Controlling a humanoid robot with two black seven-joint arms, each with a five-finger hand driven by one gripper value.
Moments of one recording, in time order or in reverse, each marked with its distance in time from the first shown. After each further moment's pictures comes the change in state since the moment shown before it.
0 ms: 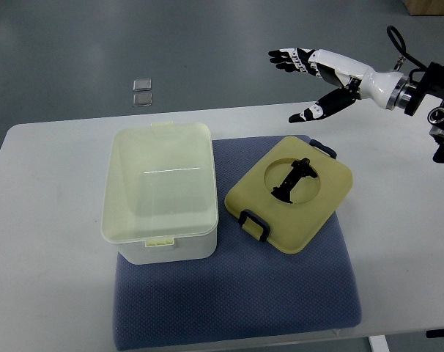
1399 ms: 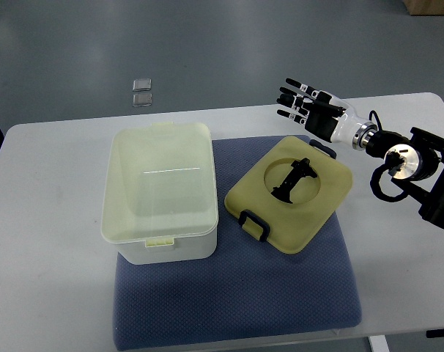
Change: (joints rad) left arm 0.000 0.000 0.000 0.000 0.000 0.000 0.000; right arm -0.185 0.259 0.186 -0.229 0.934 0.112 -0.445
